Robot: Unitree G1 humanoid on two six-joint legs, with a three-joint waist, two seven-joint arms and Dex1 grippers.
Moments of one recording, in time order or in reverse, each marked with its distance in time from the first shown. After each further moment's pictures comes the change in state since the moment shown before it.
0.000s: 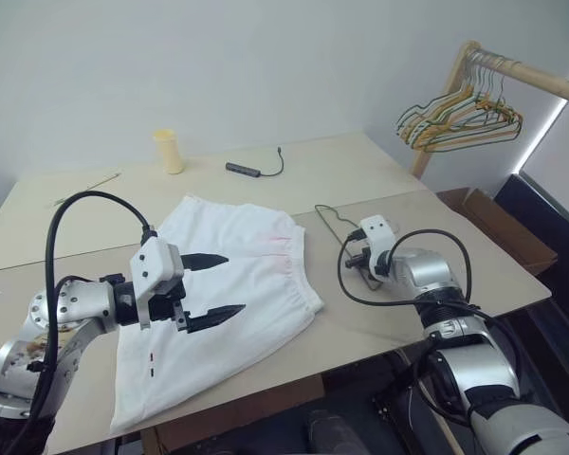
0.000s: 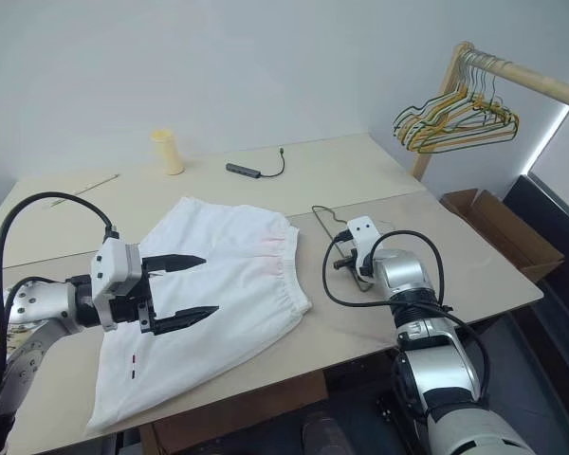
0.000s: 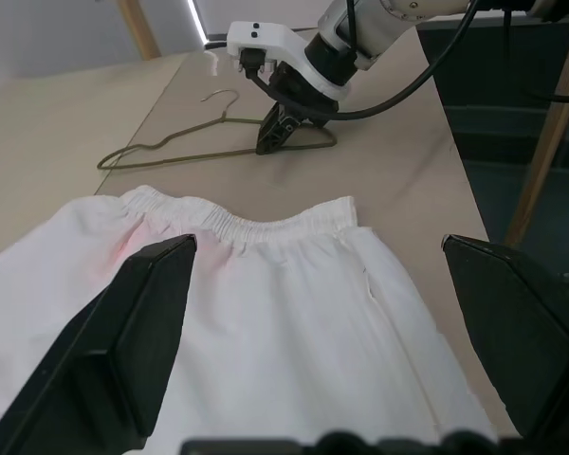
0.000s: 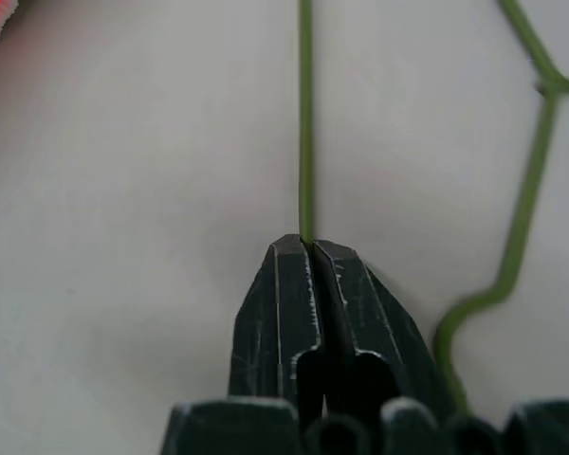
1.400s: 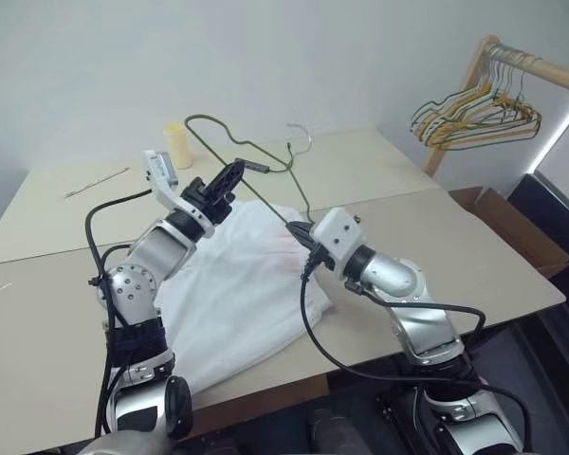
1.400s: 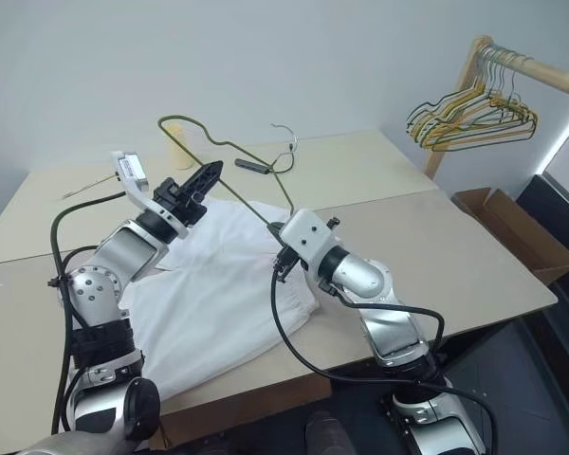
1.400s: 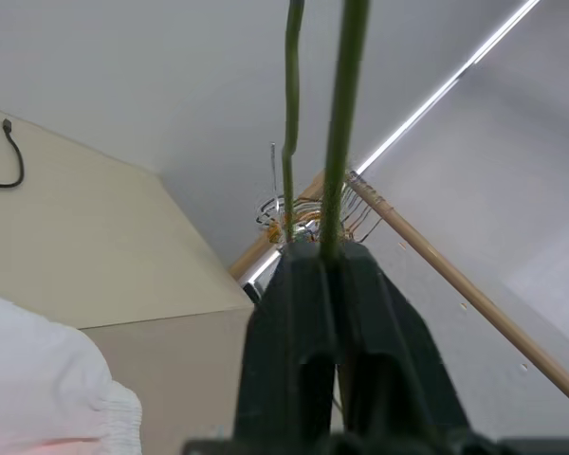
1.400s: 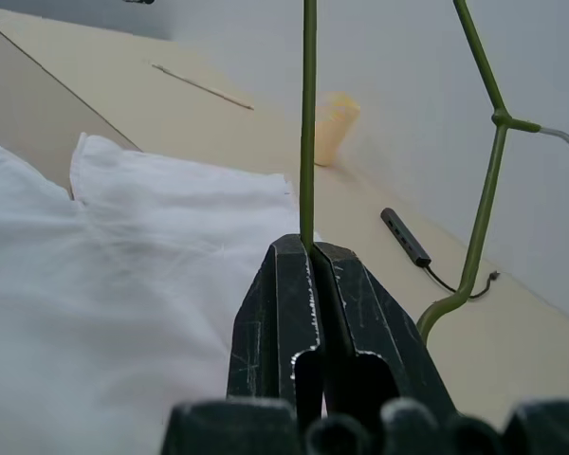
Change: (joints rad) left arm -0.517 -0.637 0.219 0.408 -0.597 0.349 0.893; right arm 0.353 0.014 0.212 -0.882 -0.057 -0.482 0.065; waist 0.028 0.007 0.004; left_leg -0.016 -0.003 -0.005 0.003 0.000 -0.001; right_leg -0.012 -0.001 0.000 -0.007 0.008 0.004
